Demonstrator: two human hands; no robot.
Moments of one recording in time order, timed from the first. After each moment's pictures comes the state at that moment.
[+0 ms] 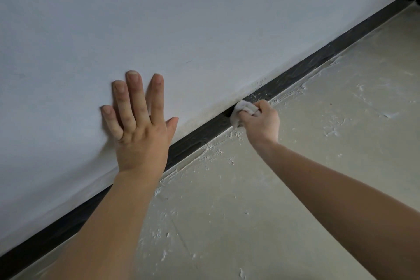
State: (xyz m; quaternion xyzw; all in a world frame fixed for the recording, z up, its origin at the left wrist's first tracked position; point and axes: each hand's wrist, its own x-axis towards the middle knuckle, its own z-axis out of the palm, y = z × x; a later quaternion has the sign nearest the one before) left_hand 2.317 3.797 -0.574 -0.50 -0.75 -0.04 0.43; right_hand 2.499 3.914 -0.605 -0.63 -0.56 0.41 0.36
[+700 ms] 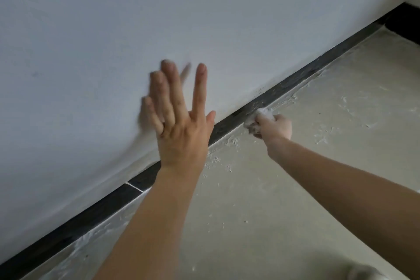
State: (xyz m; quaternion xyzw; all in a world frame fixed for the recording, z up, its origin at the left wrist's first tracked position) left_hand 2.363 3.832 -0.571 -0.50 -0.77 -0.16 0.36; right_hand 2.512 3.926 -0.602 -0.71 -0.40 0.46 0.34
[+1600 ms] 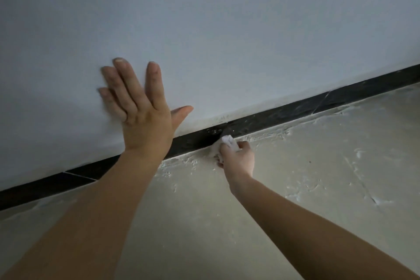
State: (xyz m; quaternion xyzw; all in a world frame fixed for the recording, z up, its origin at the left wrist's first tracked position) left_hand 2.419 3.927 -0.558 -0.41 -0.81 -0.08 0.41; right_hand 2.566 3.988 -0.632 -0.59 -0.45 0.63 0.22
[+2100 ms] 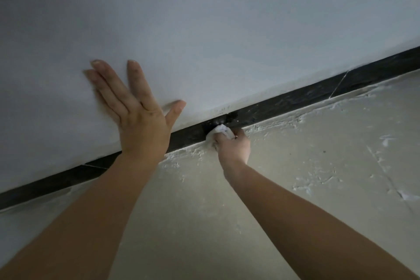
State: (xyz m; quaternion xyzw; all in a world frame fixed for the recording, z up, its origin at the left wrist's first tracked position) left_hand 2.445 3.925 -0.535 -0.40 -0.86 -0.05 0.33; right_hand 2.551 3.995 -0.634 -0.57 -0.44 0.67 0.19
